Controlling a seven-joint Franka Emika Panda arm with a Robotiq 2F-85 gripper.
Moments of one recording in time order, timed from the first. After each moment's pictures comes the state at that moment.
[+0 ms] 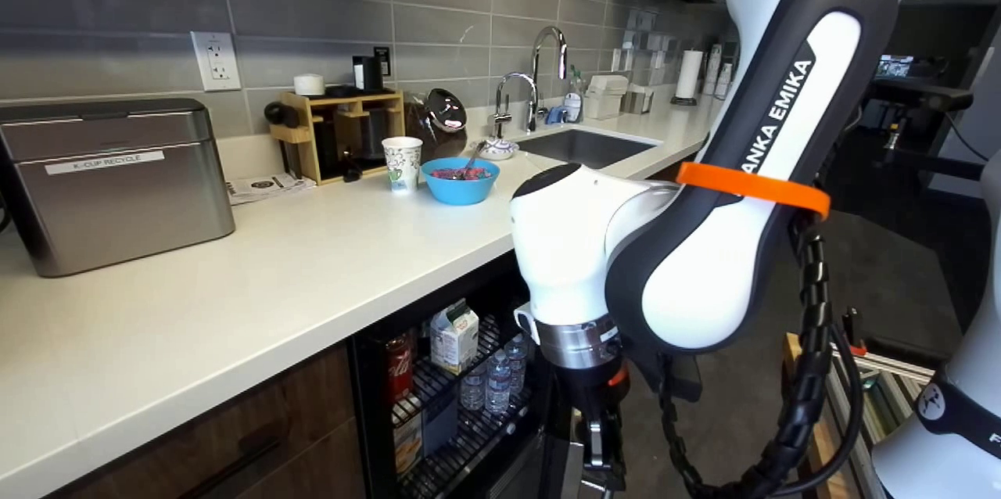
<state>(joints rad) 0.14 0.28 0.17 -2.55 0.06 2.51 0.07</state>
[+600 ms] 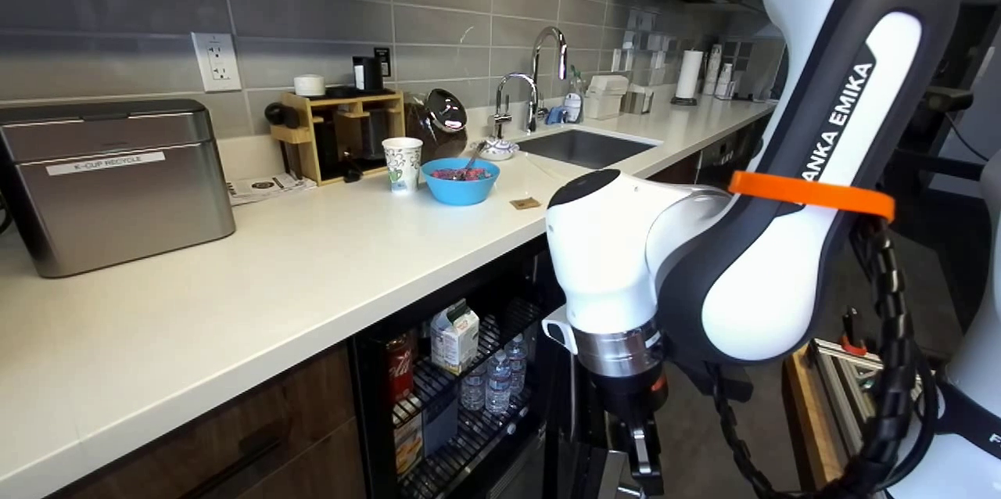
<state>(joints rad) 0.14 0.22 0.18 -2.66 0.05 2.55 -0.01</state>
